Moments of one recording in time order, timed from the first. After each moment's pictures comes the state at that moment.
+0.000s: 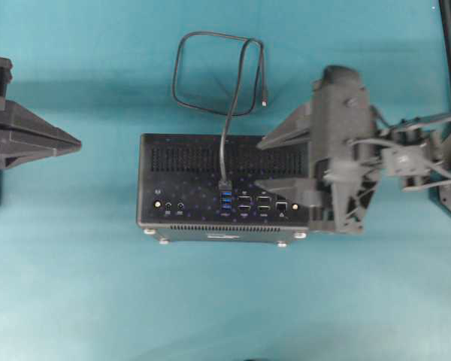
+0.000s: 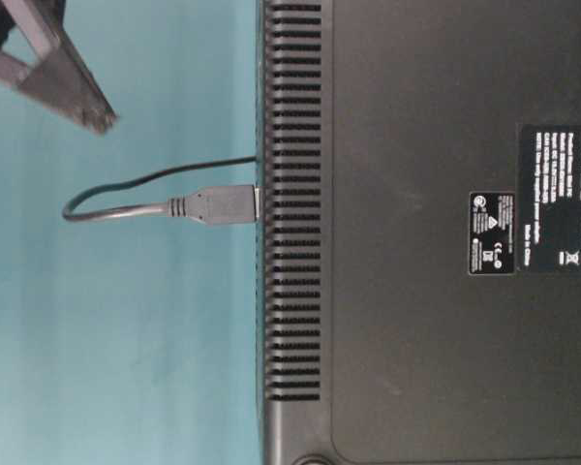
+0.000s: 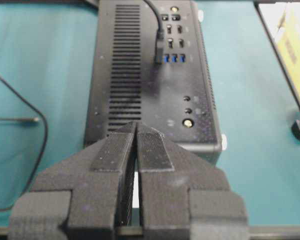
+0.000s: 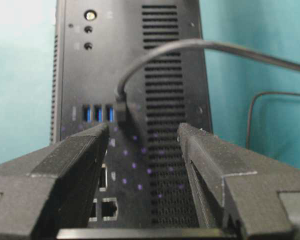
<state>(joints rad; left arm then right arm) -0.07 -0.86 0.86 0.01 0.26 0.00 0.22 -0.37 0.42 -0.39 0.68 0.48</state>
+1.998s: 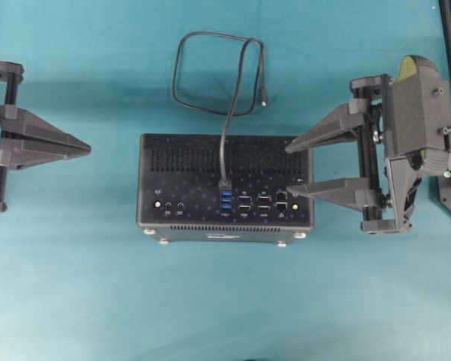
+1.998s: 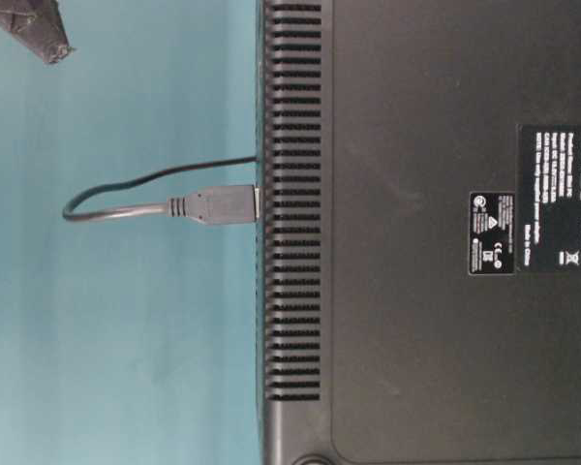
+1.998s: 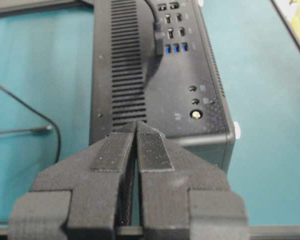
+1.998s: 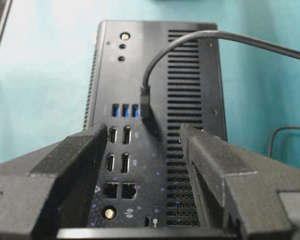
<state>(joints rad) -0.07 -0.82 0.87 0.01 0.21 0.12 0.22 -0.54 0.61 -0.39 0.46 0.49</state>
